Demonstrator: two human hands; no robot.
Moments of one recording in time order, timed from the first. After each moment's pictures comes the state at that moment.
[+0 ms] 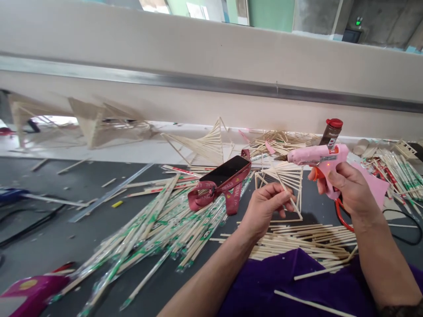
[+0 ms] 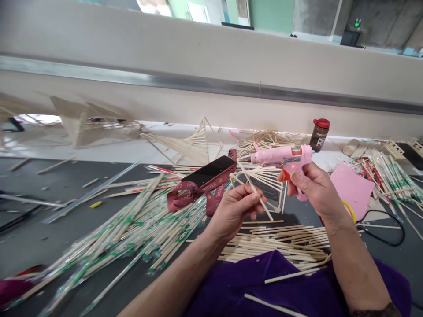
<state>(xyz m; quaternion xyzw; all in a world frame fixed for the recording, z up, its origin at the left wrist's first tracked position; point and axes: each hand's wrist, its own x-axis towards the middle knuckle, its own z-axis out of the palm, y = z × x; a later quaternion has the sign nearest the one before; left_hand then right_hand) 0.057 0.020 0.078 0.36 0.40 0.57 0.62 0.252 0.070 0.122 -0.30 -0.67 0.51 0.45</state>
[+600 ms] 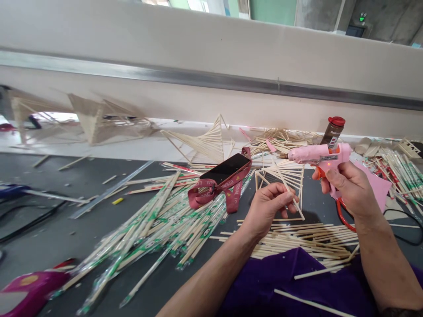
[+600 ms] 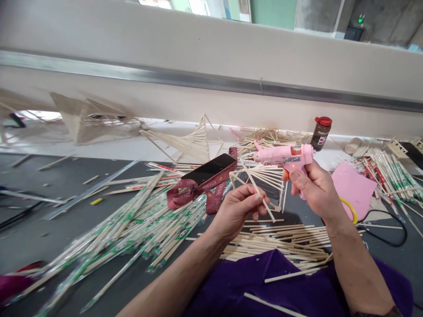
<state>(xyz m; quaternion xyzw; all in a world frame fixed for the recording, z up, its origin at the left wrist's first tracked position) 0.061 0.020 0.072 0.36 0.39 0.57 0.63 0.252 0.066 0.117 -0.35 -0.68 0.46 0.46</state>
